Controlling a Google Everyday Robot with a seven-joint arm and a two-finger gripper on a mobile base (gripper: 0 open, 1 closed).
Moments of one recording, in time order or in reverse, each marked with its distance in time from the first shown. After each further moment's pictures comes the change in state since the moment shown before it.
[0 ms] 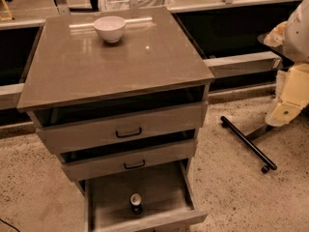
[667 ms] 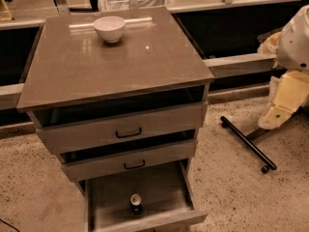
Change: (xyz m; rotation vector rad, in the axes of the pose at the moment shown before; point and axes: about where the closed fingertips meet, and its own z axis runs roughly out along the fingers) arm 0.003 -0.003 0.024 -0.042 -0.057 0.018
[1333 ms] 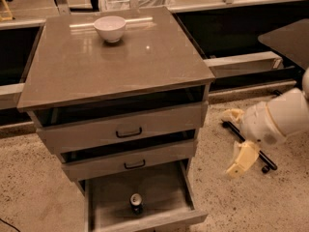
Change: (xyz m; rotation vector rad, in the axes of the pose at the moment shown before) arm 0.010 0.054 0.173 -0.235 -0.396 0.039
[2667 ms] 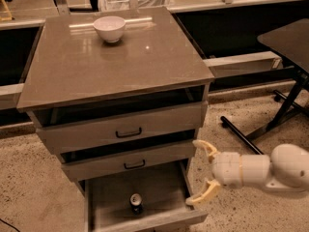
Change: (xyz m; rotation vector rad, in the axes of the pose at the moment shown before) arm 0.019 0.022 0.129 0.072 -0.489 -0.073
